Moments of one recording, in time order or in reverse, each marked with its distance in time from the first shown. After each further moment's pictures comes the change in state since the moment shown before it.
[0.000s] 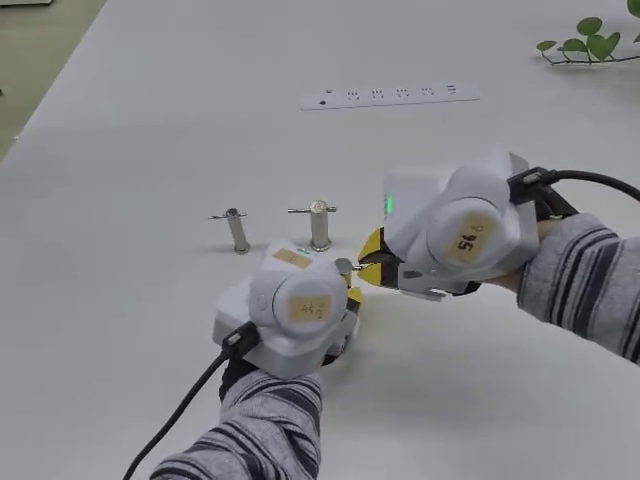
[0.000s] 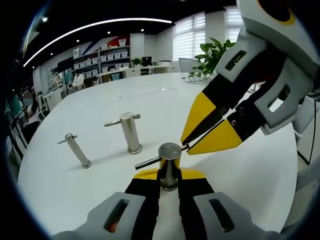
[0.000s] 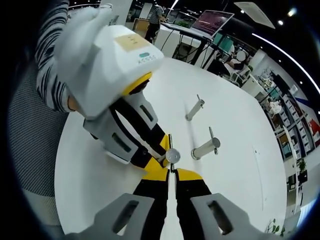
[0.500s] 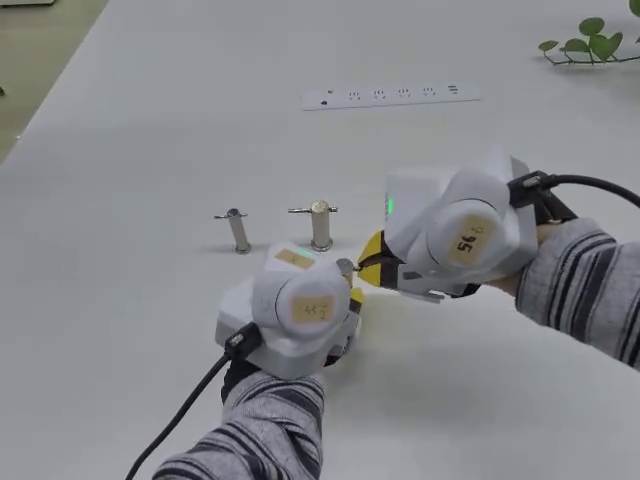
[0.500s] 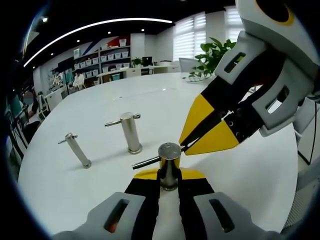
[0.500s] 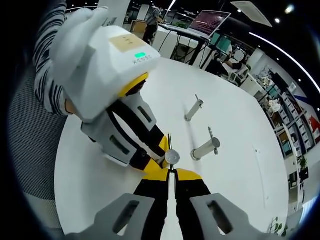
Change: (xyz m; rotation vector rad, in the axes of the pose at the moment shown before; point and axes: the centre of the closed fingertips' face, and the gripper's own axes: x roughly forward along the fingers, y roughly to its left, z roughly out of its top) left arm -0.001 0.000 -0.001 0.000 0.001 0.006; right arm 0.002 0.000 0.001 0.024 -0.015 -0.005
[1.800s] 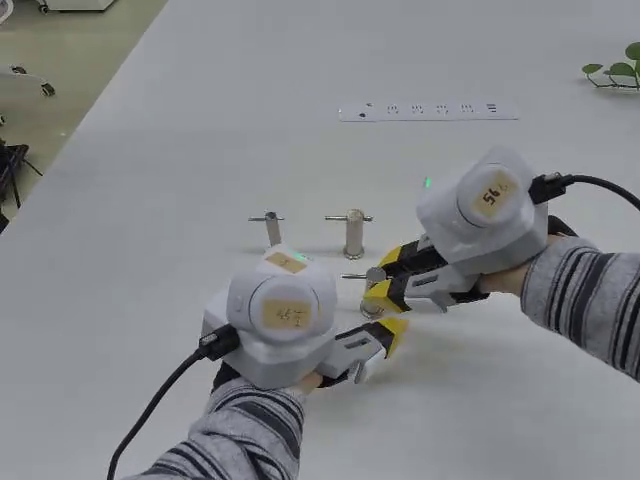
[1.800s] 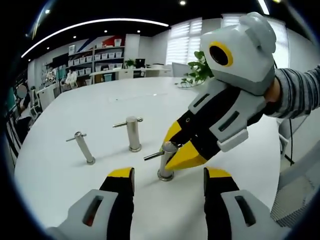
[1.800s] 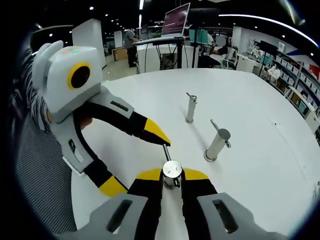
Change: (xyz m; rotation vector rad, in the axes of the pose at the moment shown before) left arm -0.036 0.001 0.008 -0.045 -0.032 -0.118; right arm 0.025 0.005 0.008 0.370 -0.120 0.133
